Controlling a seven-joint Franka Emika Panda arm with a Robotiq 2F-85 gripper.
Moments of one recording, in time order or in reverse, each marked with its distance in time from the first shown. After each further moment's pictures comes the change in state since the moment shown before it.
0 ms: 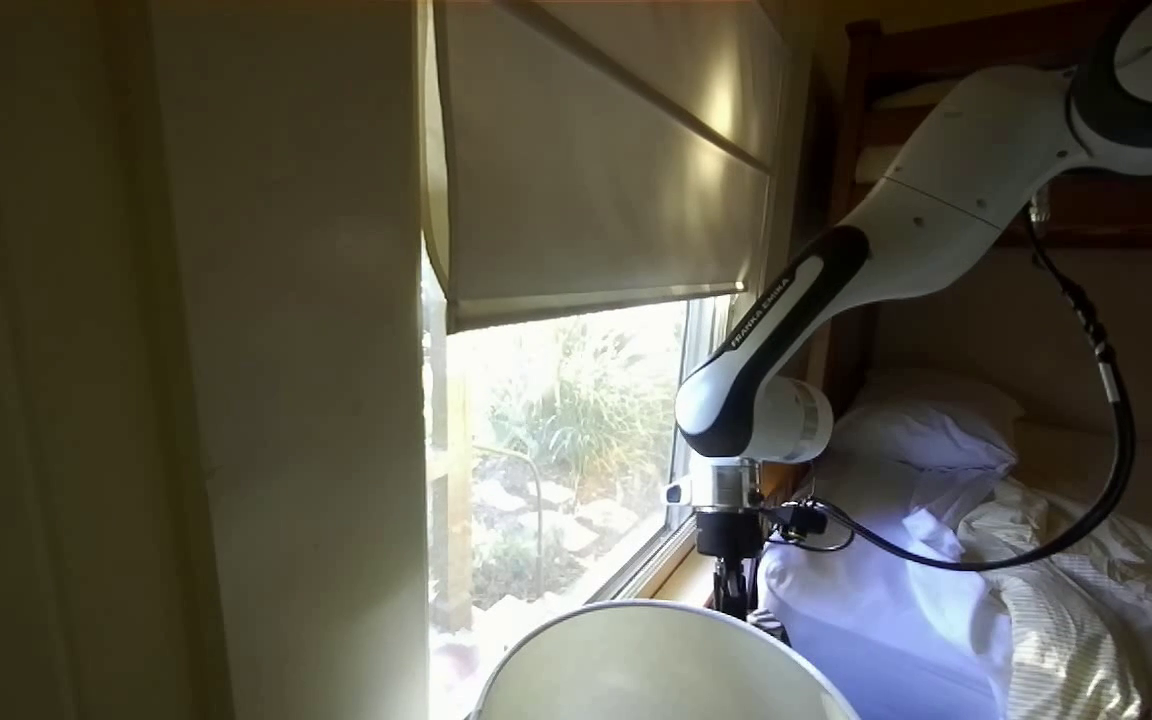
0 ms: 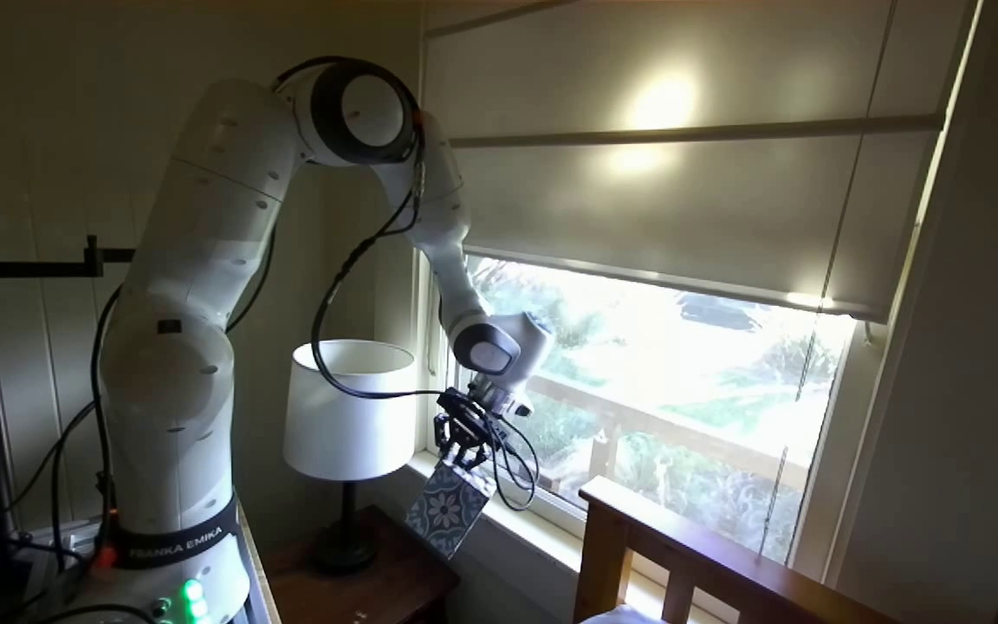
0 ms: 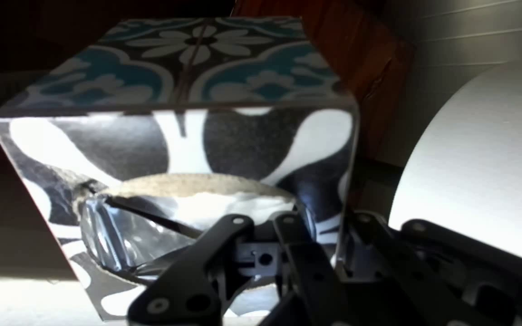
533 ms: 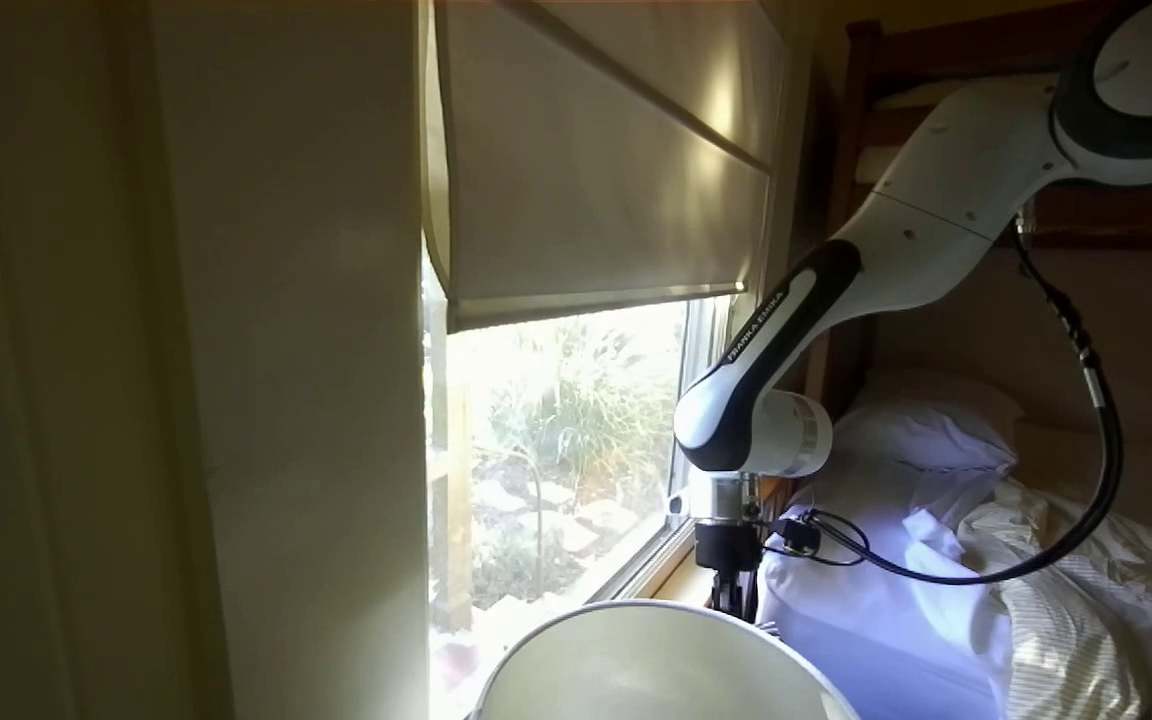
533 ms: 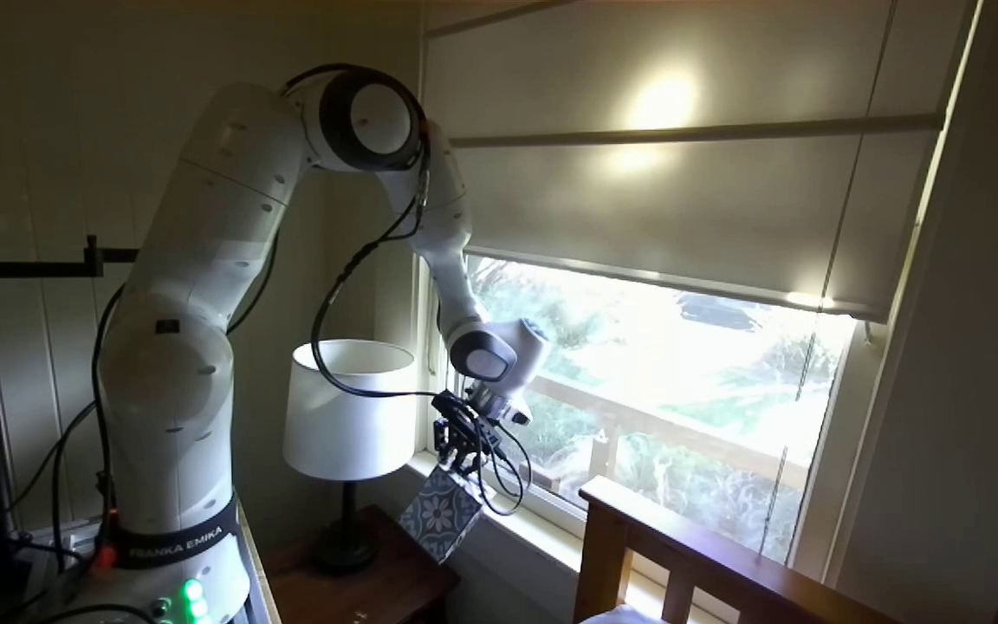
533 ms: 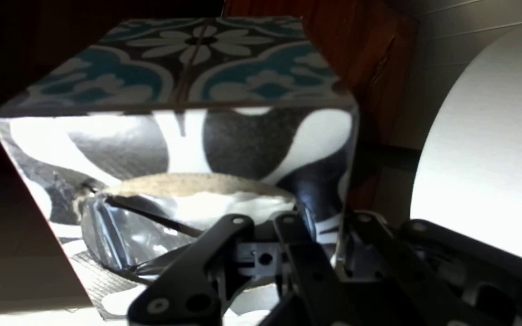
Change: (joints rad) arm -0.014 0.028 0.023 -0.004 0.015 0.044 0.107
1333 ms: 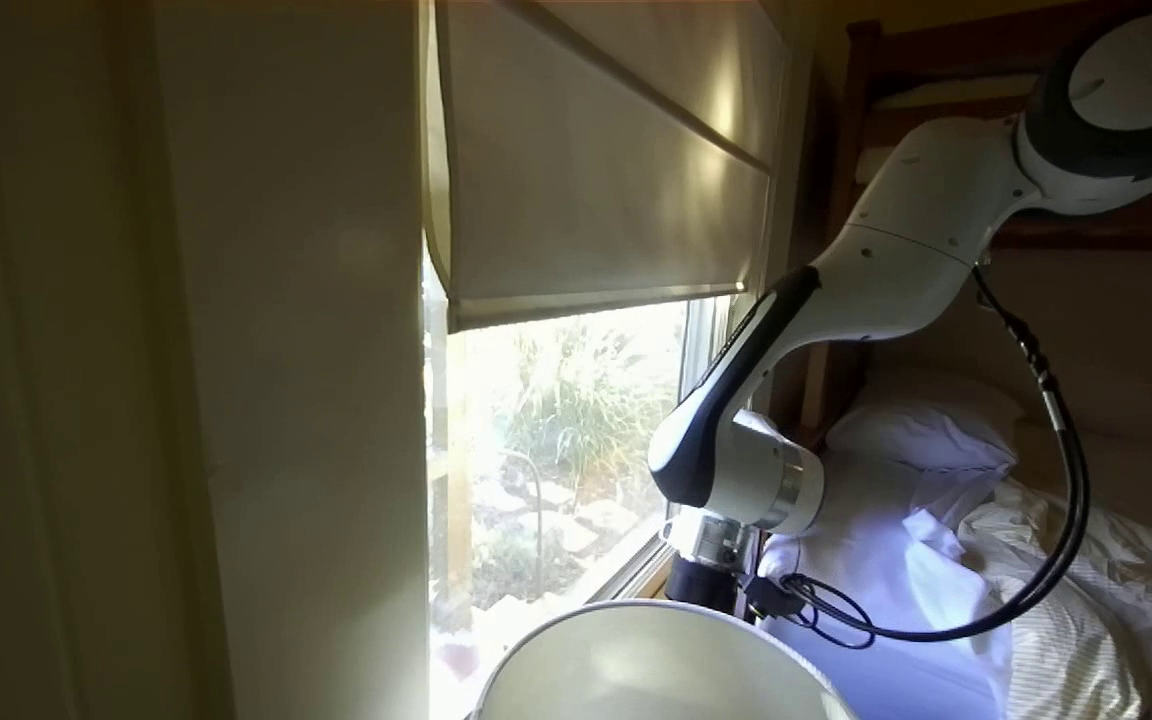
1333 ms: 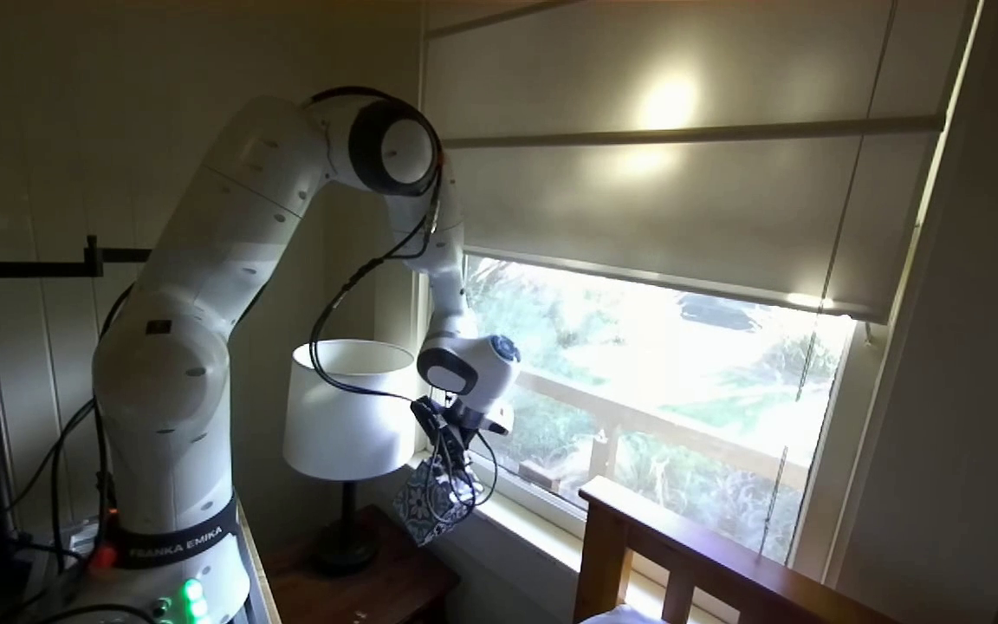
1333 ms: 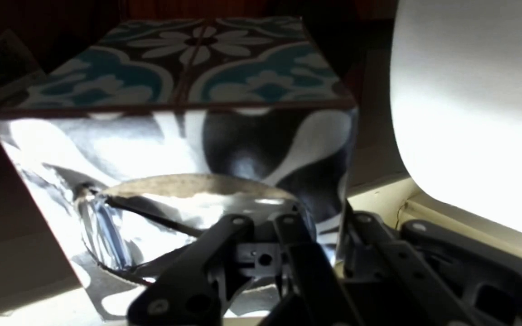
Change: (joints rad) arm -0.073 0.094 0.213 -0.029 0.432 0.321 -0.040
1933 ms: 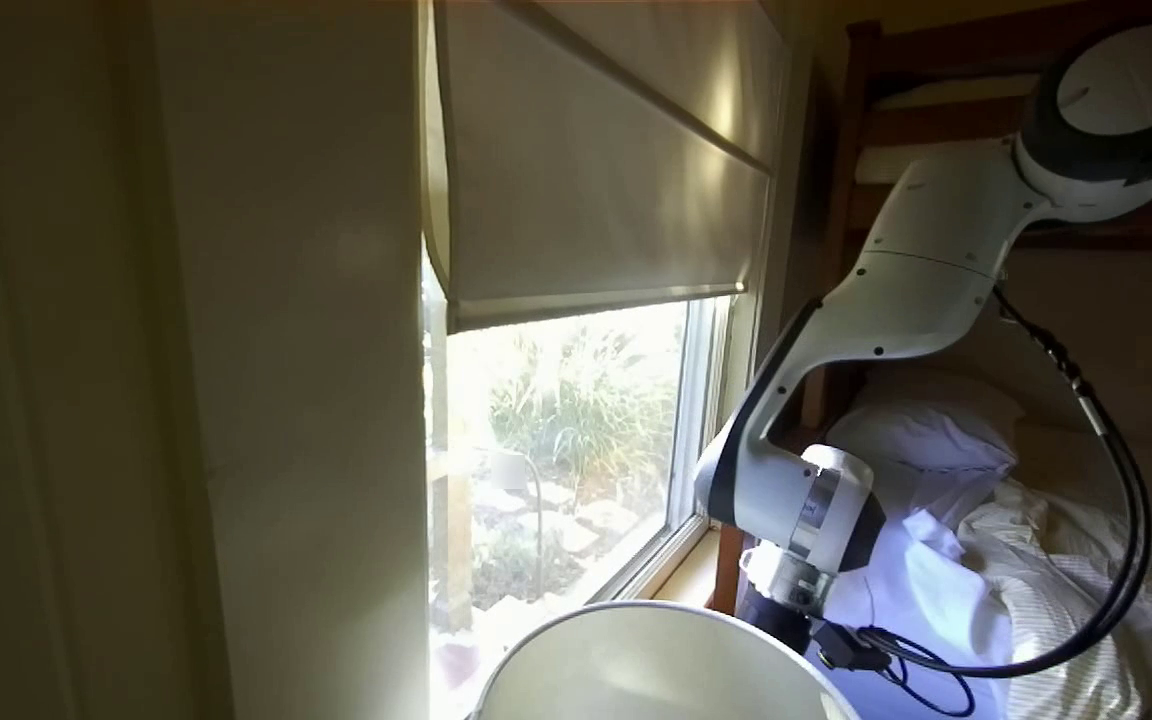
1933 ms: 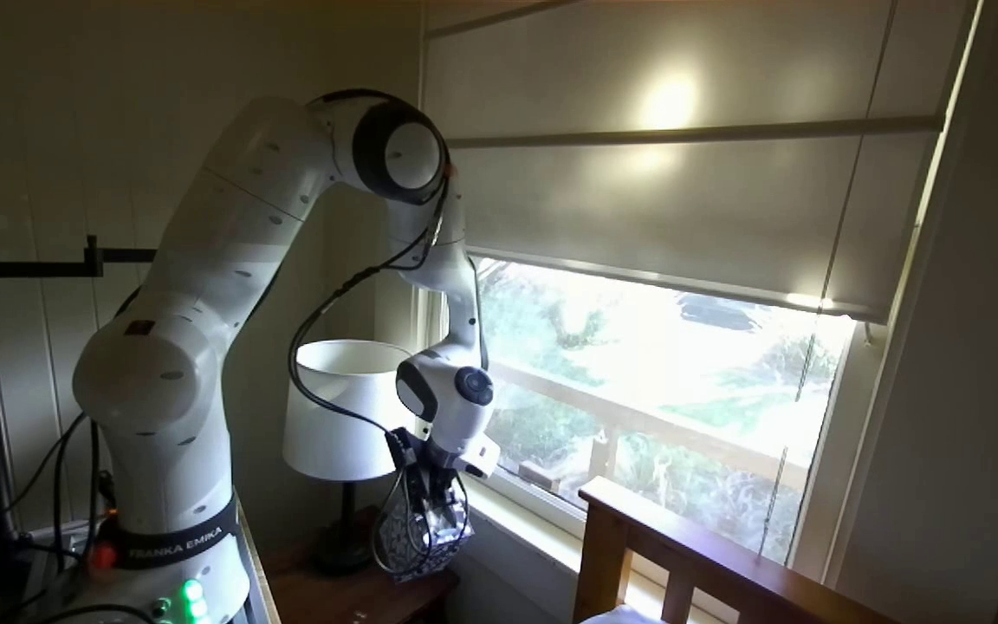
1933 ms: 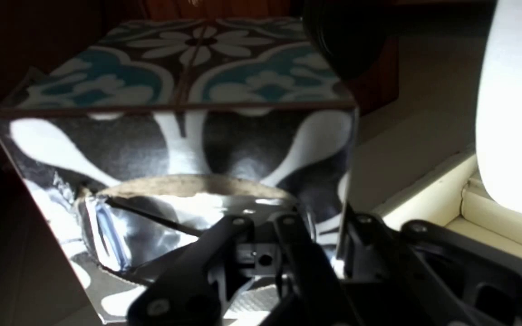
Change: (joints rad) arm -0.141 0.016 0.091 -0.140 0.510 0.163 -0.373
